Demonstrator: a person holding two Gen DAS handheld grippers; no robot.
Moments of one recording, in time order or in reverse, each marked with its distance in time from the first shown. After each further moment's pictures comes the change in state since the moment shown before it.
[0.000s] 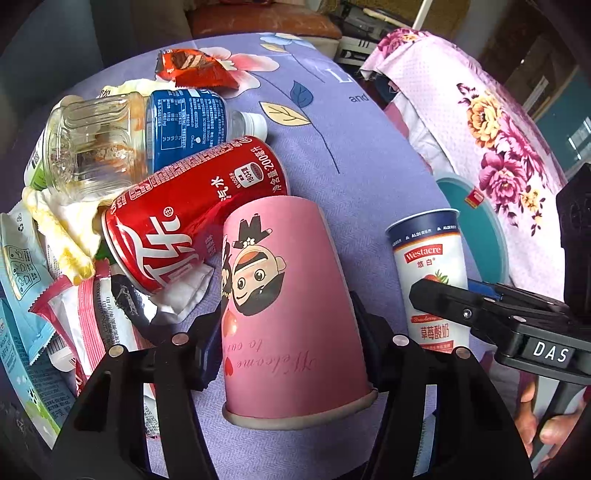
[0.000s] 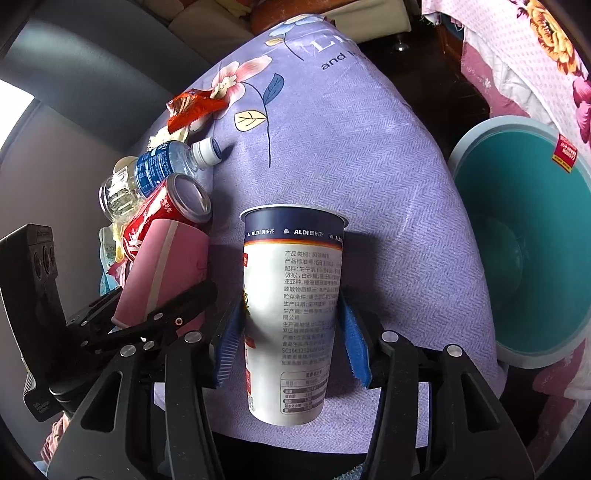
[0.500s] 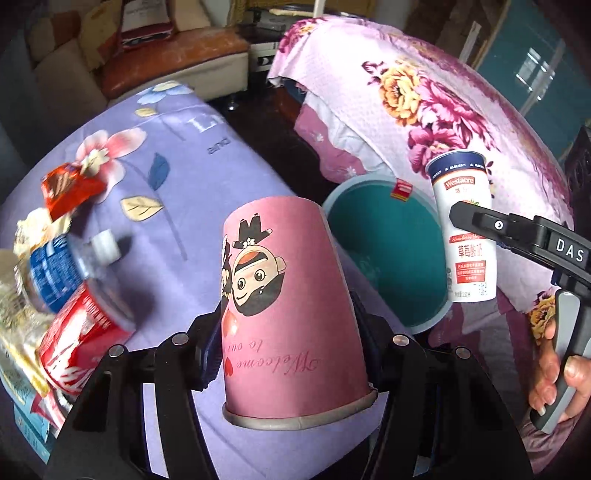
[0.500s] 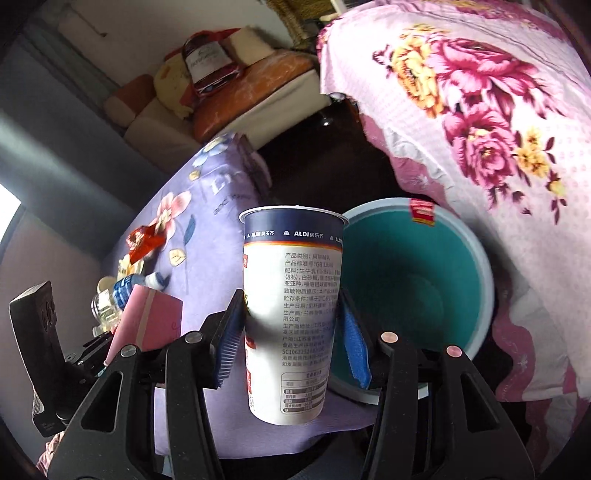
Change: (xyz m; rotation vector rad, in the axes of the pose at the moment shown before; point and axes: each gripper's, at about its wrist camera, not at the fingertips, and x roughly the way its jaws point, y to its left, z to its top) left arm 0.006 -0.131 0.053 0.296 -0.019 -0.089; right arm -0.129 -0.120 0.013 0.232 -0.324 -0.157
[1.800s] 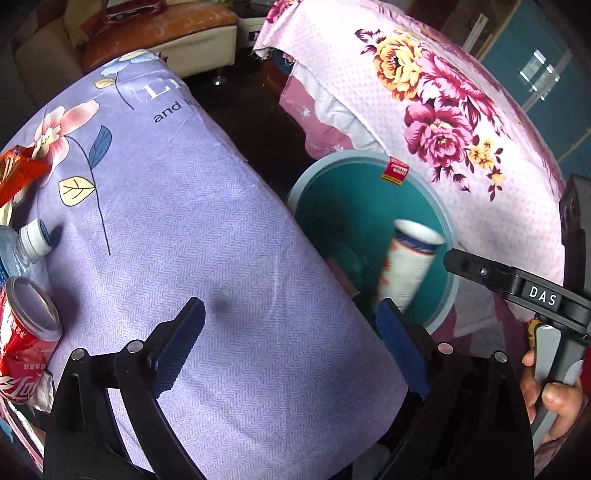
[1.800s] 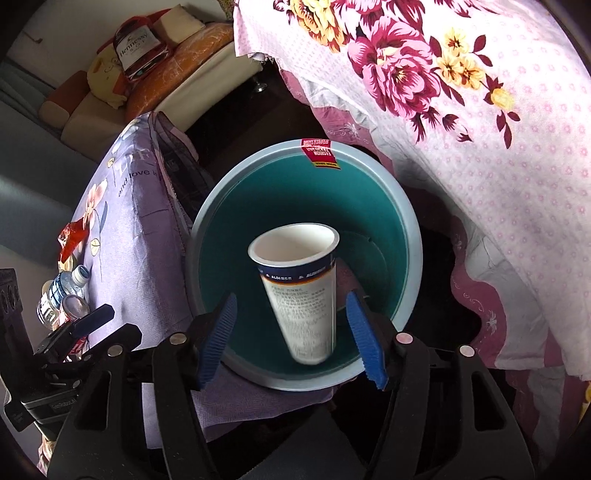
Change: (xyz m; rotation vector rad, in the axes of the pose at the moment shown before) left arm 0.049 -0.014 -0.002 -0.064 0.089 -0.040; right arm 0.038 -0.055 -0.023 0.070 0.141 -0.132
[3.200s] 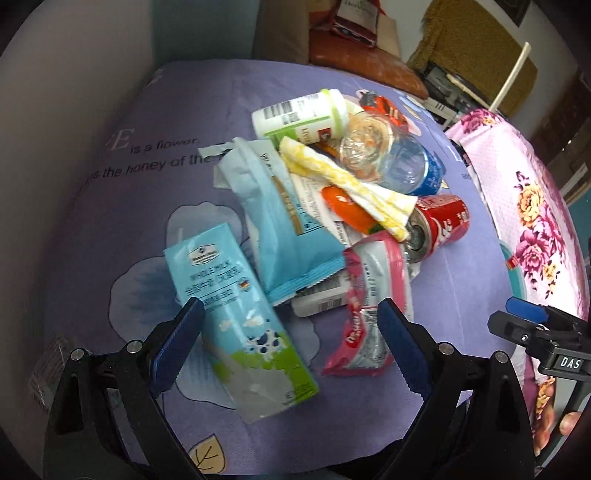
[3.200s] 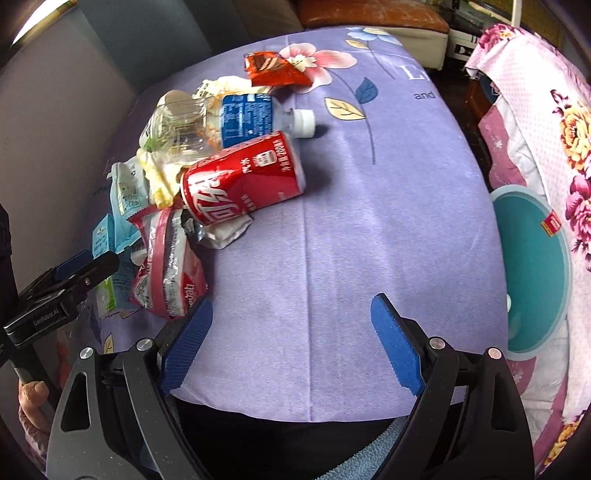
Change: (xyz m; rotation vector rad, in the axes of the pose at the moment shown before) left arm -0.157 0.262 -0.183 -0.533 -0.186 0.223; right arm 0.025 0.299 -0.128 -0.598 0.196 0.039
